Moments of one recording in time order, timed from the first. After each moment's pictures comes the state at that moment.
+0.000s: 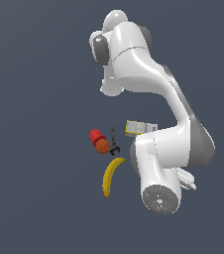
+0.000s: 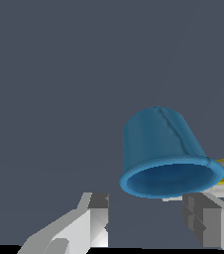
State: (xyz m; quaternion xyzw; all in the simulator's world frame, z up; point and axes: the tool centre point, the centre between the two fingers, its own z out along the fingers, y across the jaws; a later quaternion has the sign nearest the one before) arm 0.085 0.209 0.107 -0.88 0.26 0.37 0.12
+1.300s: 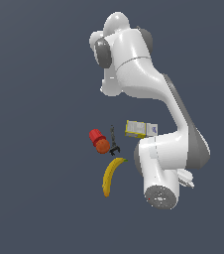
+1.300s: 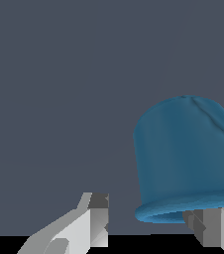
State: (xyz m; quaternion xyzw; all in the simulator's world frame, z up) arm 0.065 0.232 0.076 -0.87 0.27 0.40 0.12
